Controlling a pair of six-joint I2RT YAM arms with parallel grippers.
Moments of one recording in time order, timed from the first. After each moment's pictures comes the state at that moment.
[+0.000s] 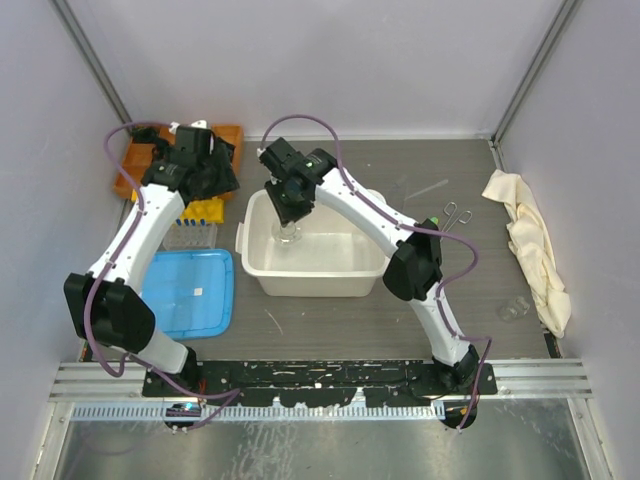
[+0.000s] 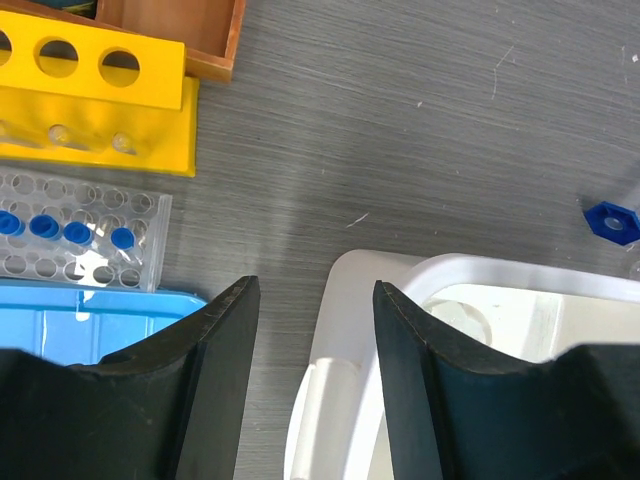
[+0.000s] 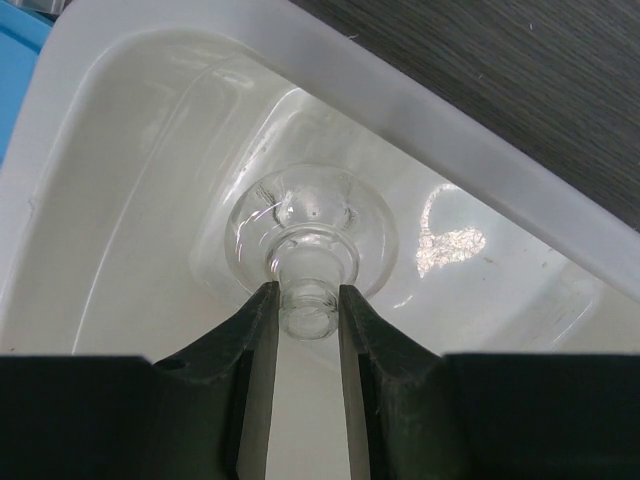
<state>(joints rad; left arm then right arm) -0.23 1.53 1.50 -0.72 -0.09 -0.47 0.82 2.23 2.32 -1.14 0.03 0.30</state>
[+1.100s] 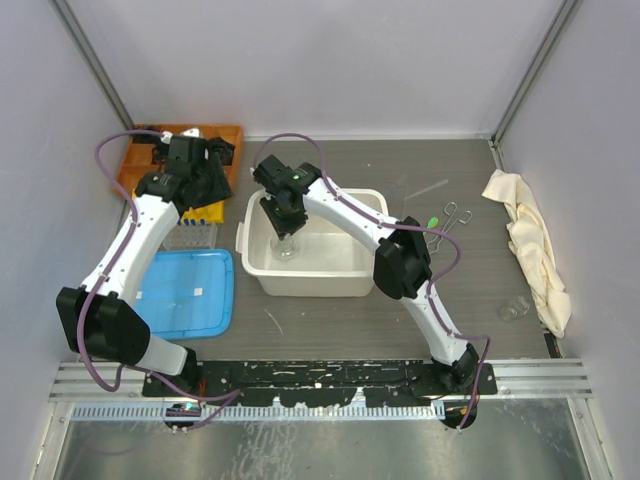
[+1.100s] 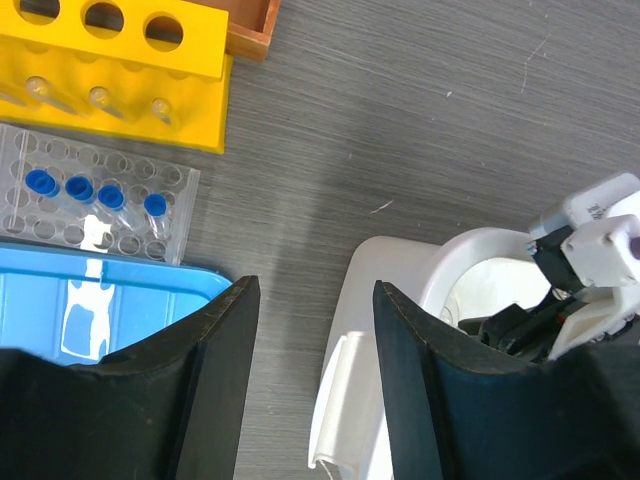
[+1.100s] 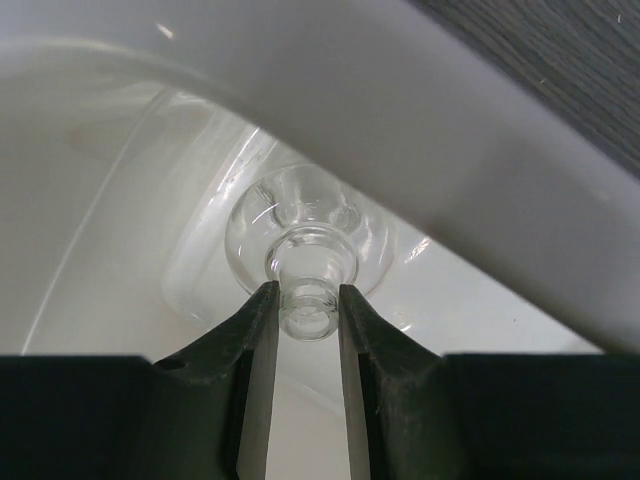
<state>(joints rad) -0.22 1.45 1.41 -0.73 -0.12 -0.48 0.84 2.32 2.26 -1.07 0.01 0.26</state>
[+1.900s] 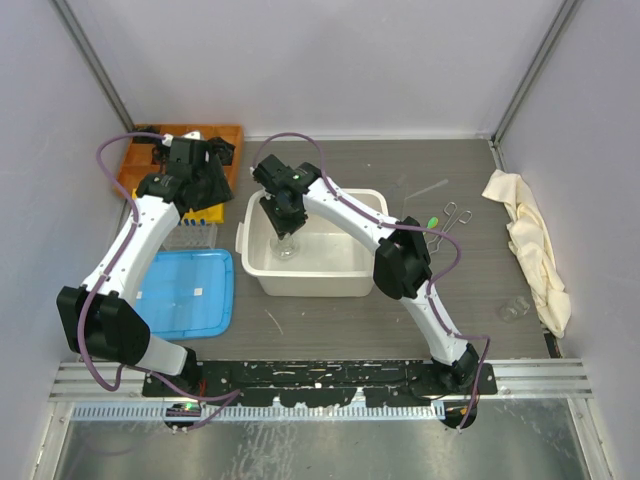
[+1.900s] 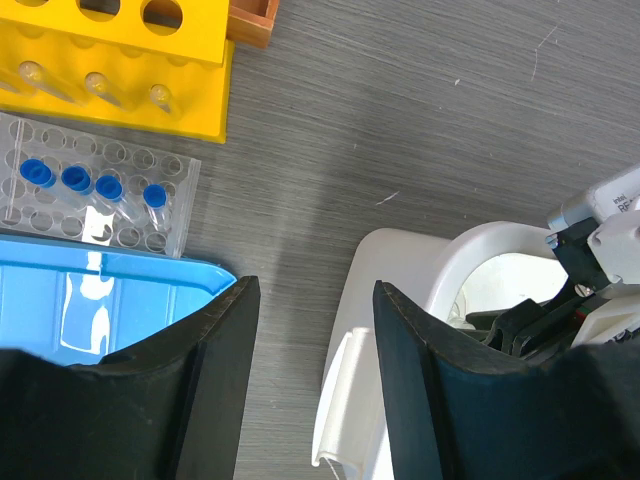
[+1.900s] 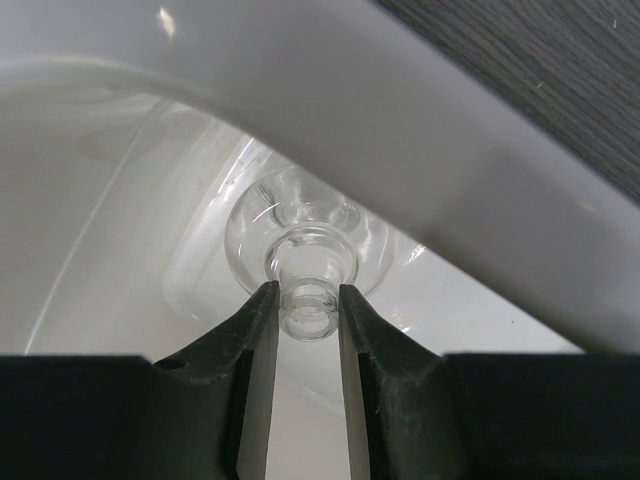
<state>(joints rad) -0.21 1.45 1.39 -0.73 -0.12 -0.48 0.84 2.32 2.26 -1.07 0.02 0.26</state>
